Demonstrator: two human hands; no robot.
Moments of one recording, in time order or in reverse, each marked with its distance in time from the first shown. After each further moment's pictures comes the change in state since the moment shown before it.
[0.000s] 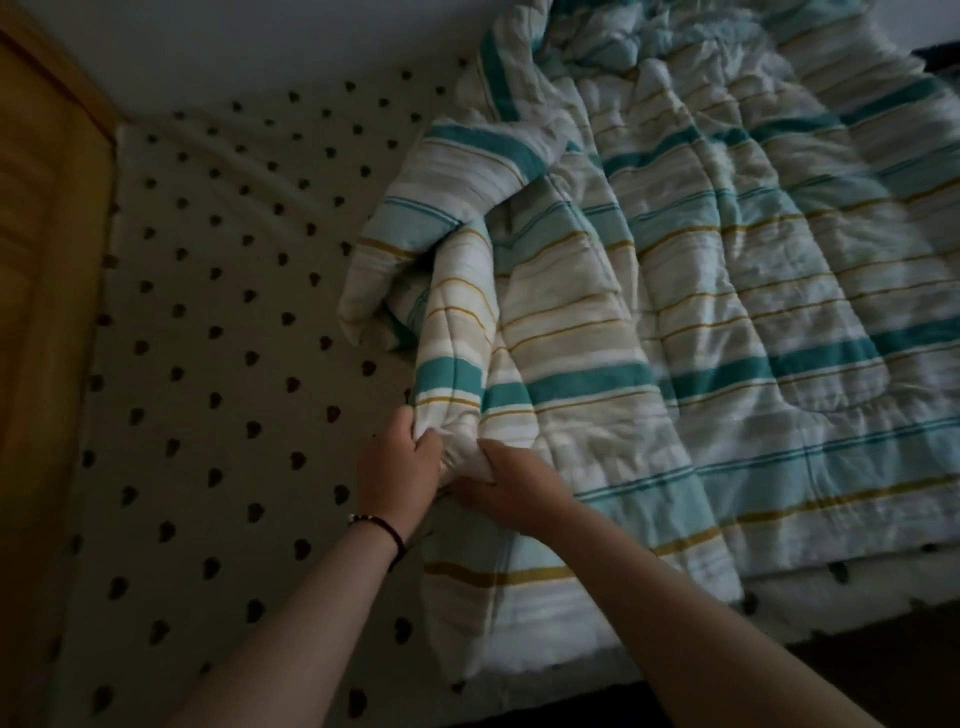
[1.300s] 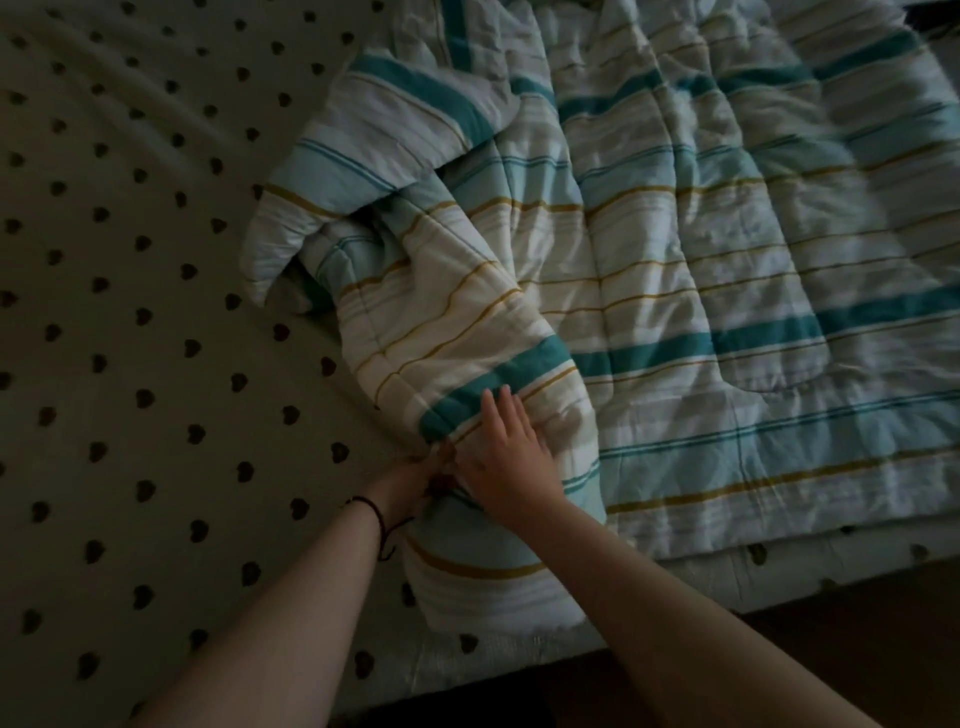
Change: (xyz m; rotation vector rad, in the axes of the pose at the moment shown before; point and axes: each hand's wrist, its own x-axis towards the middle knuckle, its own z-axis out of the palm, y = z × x) left_hand -0.004 -0.015 0.148 -0.495 -0.745 -0.575; right_hand -0.001 0.114 -0.022 -0.168 0.068 0.112
